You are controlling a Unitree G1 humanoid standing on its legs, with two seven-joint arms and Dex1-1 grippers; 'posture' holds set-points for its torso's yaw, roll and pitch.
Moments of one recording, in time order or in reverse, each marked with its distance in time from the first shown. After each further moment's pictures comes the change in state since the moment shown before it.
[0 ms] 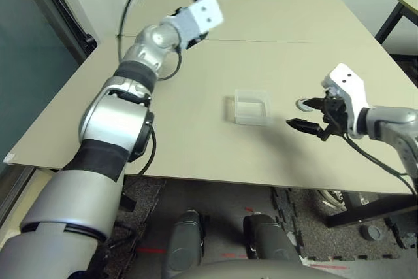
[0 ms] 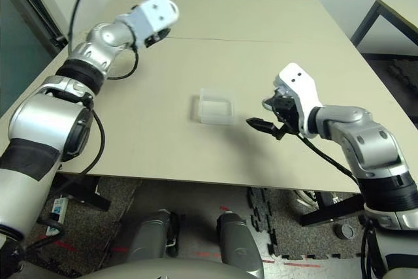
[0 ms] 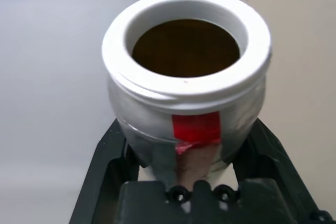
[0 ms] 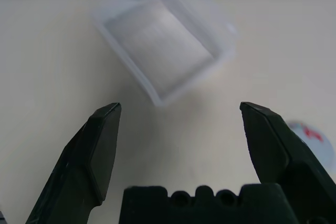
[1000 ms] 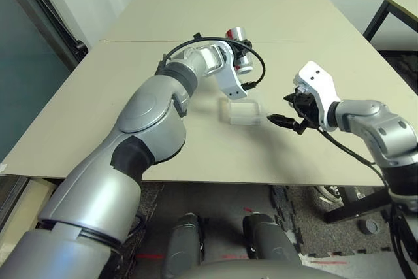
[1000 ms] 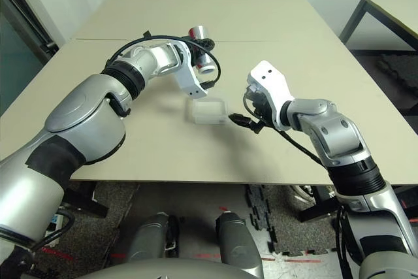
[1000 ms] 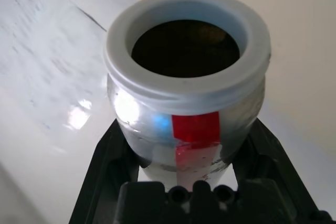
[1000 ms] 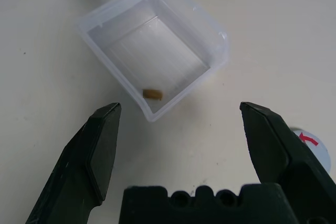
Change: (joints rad) left arm 0.003 -0.118 -0.478 0.061 0.506 -0.055 0.362; right arm -0.063 0.094 0.057 0.054 -0.075 0.016 -0.076
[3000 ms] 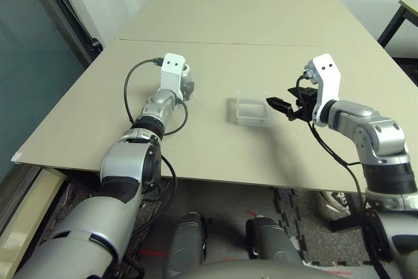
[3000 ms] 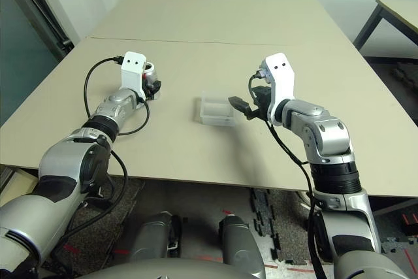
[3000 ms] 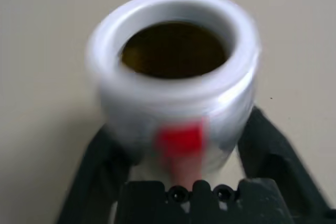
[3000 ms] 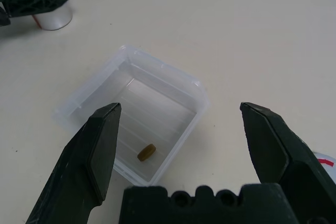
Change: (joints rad) left arm 0.432 0.066 1.115 -0.078 -1.083 0.408 -0.284; right arm 0.020 0.206 -0.196 0.056 0.056 0.039 -0.219
